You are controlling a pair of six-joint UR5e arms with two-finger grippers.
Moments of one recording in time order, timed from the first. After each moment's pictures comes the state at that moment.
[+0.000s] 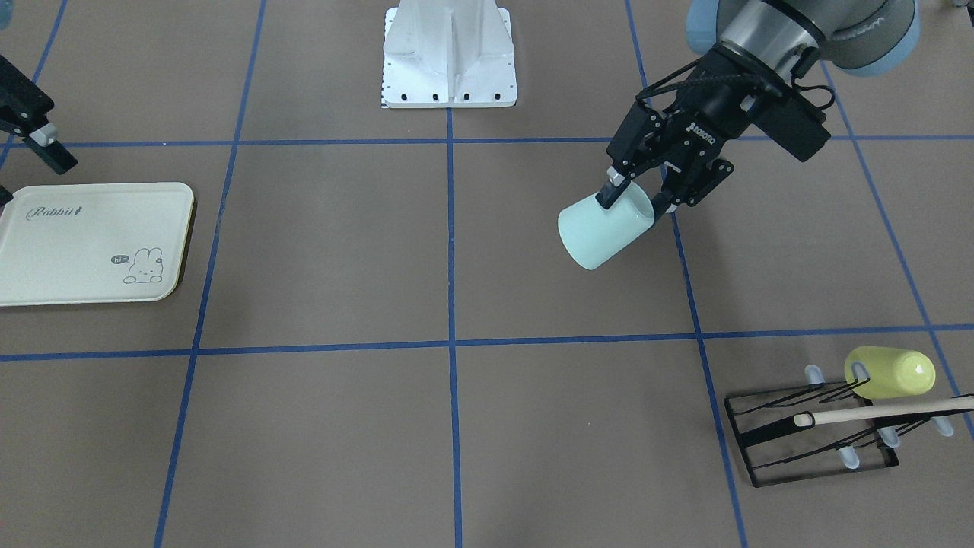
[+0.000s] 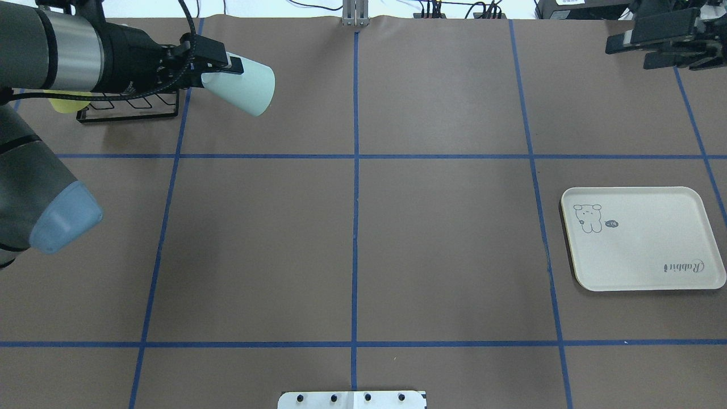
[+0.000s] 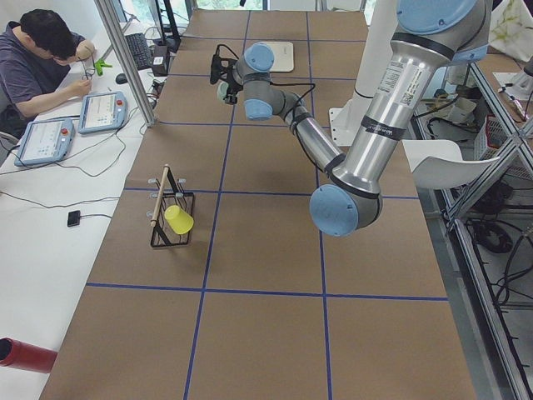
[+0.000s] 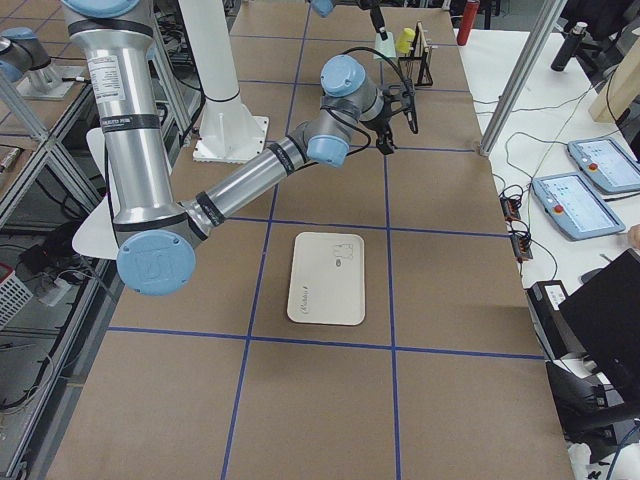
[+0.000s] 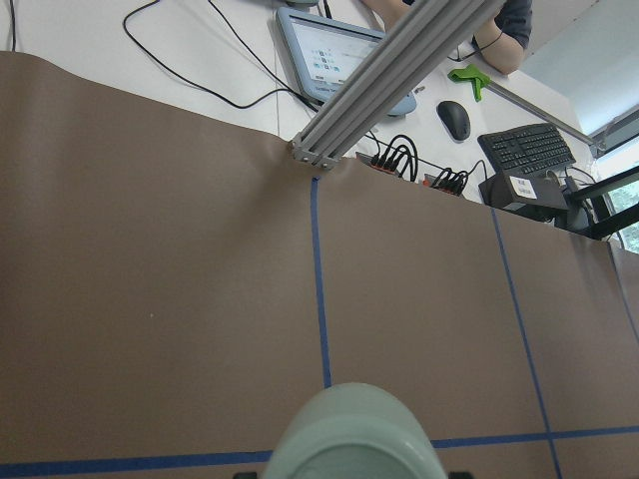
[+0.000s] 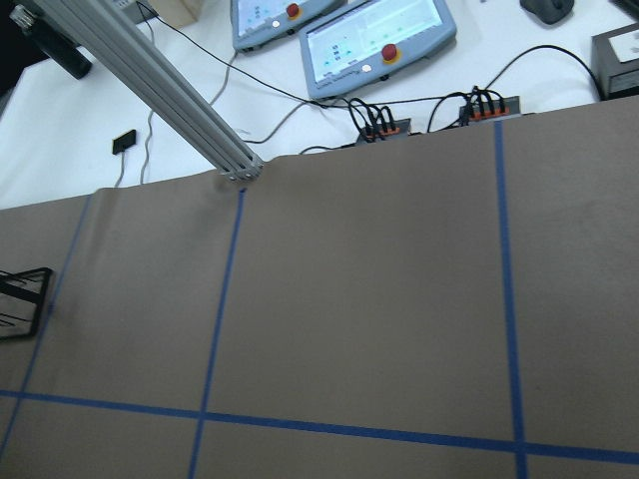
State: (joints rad) left arm -0.88 -2.00 -1.94 -2.26 -1.98 -1.41; right arm 1.16 -1.42 2.03 -0.84 2.21 1.19
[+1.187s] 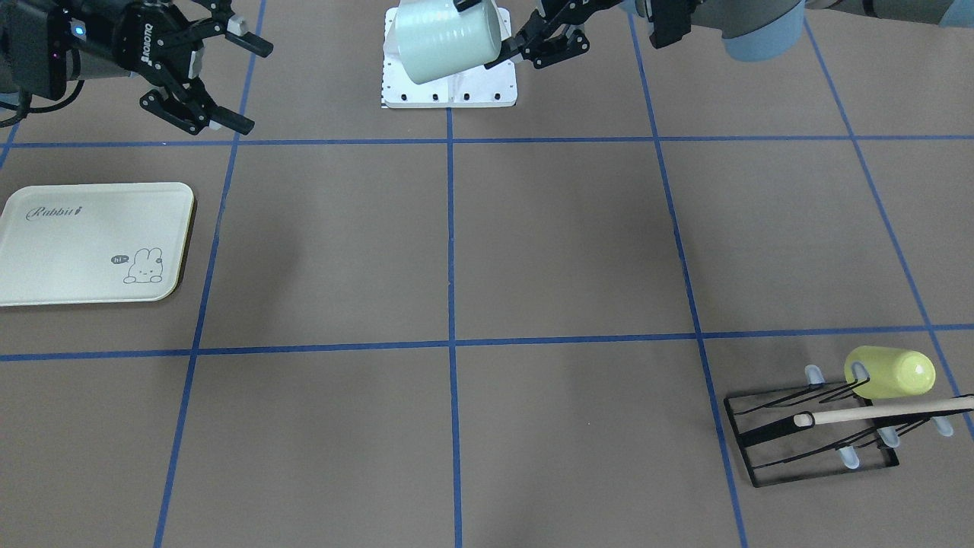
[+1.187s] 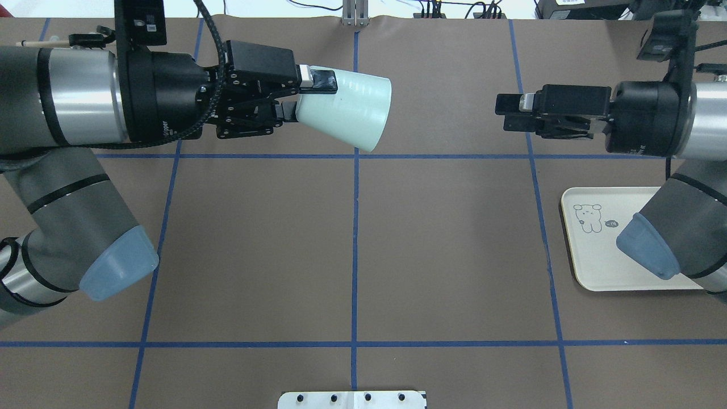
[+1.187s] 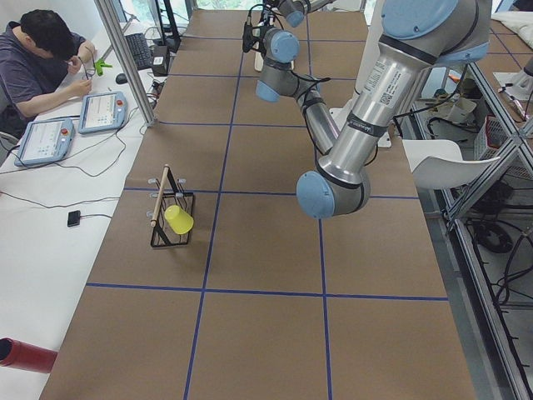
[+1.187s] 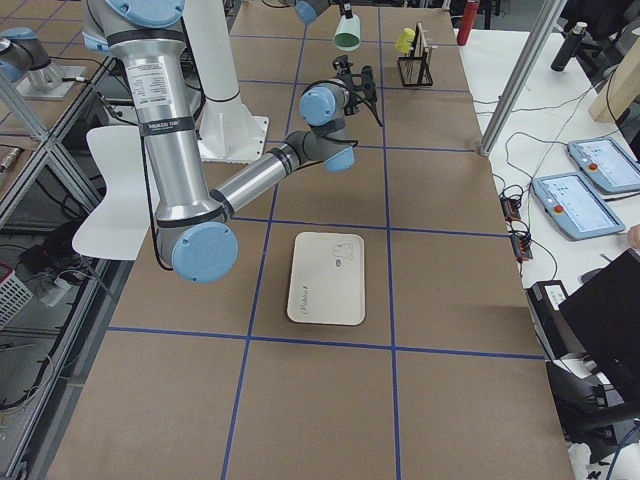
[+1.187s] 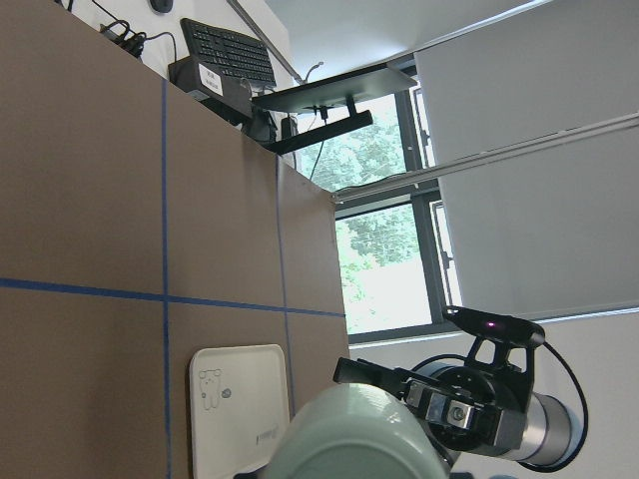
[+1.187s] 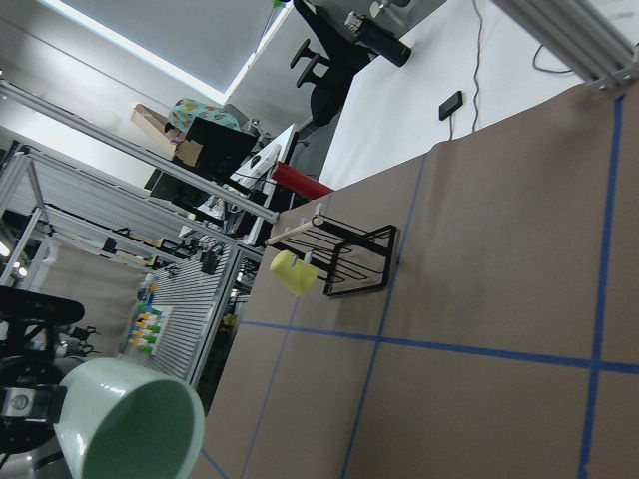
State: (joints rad) left arm -0.74 -2.11 -1.96 -2.71 -1.97 -1.77; right arm 0.87 -1.34 1.92 -0.08 2.09 1.65
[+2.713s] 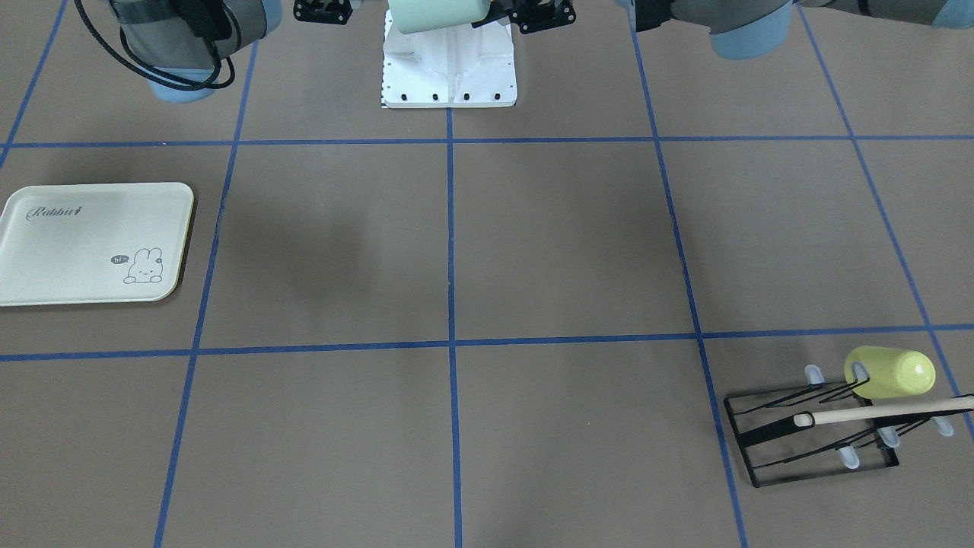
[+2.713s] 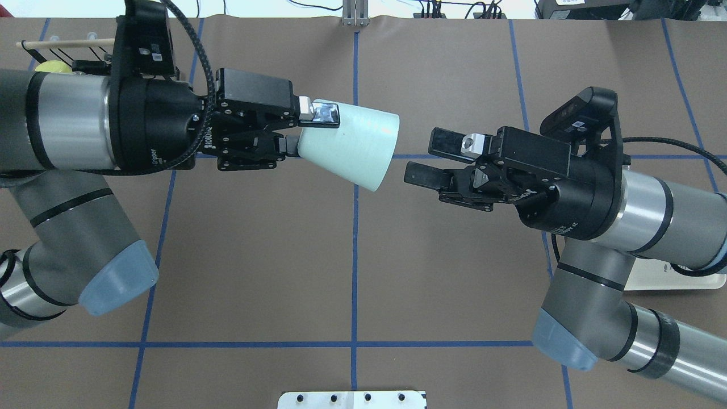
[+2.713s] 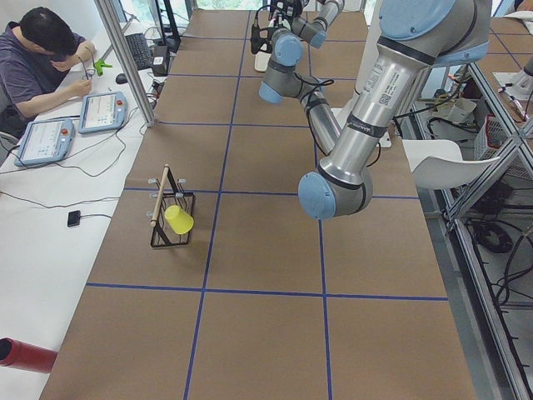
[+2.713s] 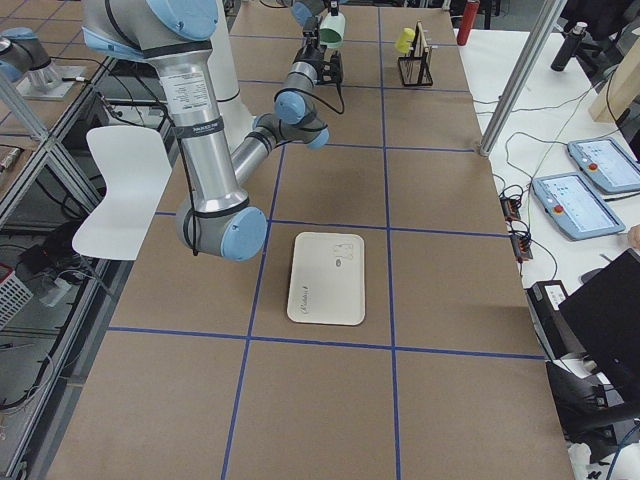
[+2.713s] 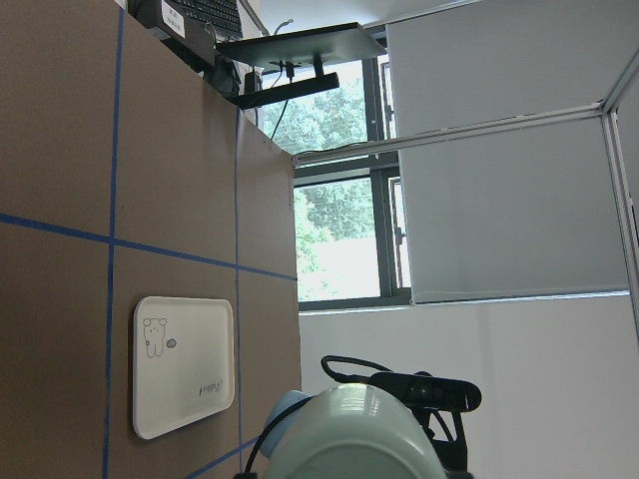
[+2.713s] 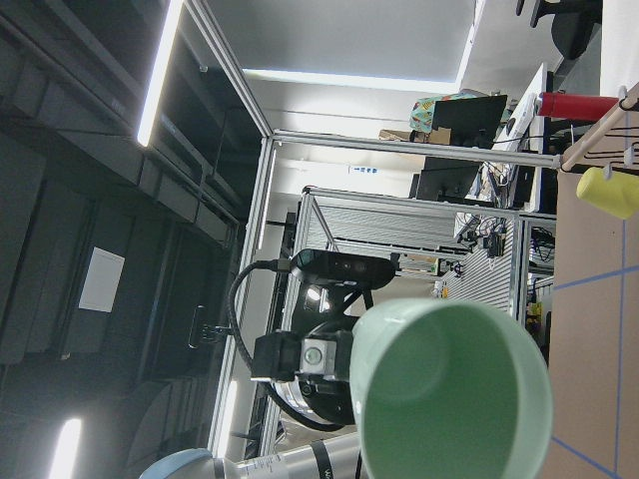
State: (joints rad) left arm -0.71 -2.08 -1.99 -2.76 -2.07 -1.85; right arm 0.54 -1.23 1.92 0.21 1.67 1.83
